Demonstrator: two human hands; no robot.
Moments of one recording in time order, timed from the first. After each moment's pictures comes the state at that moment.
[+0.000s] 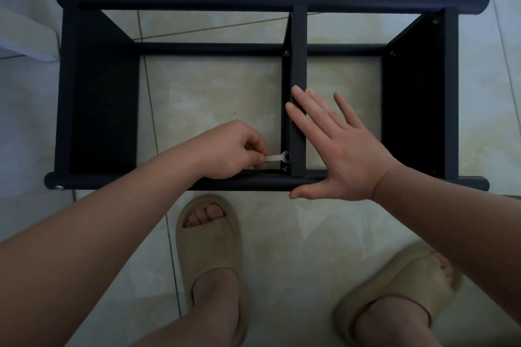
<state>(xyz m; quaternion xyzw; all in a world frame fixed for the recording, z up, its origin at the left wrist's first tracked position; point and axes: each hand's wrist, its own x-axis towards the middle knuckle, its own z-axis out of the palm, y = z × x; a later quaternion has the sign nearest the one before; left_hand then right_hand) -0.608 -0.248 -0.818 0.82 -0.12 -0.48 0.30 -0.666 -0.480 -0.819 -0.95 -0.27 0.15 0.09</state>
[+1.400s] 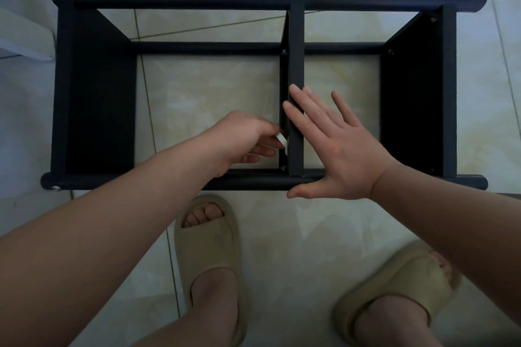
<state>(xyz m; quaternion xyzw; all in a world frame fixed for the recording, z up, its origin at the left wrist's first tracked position) -0.608 -0.279 -0.815 0.68 0.19 -0.48 0.52 -0.666 -0.479 -0.818 -0.95 -0.27 0.15 0.10</state>
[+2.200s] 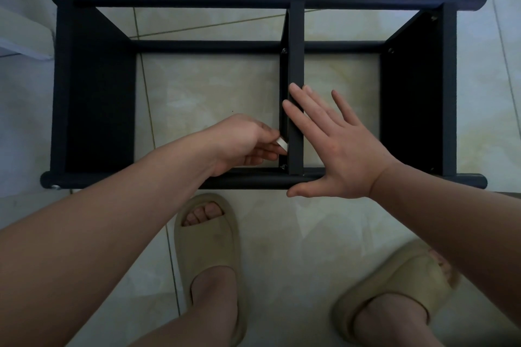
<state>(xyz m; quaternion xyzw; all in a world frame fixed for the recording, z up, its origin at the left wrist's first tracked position) -0.609 -0.275 -0.813 0.65 0.16 -0.53 0.52 -0.666 -0.479 -0.819 -0.95 -0.27 0.14 0.10</state>
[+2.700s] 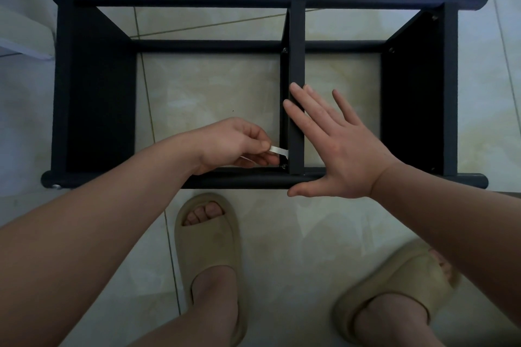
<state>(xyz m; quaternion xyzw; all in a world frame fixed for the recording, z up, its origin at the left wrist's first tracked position) -0.606 -0.252 -0.819 0.66 0.03 -0.57 0.49 -0.666 -0.479 -0.819 -0.95 -0.26 0.15 0.10</state>
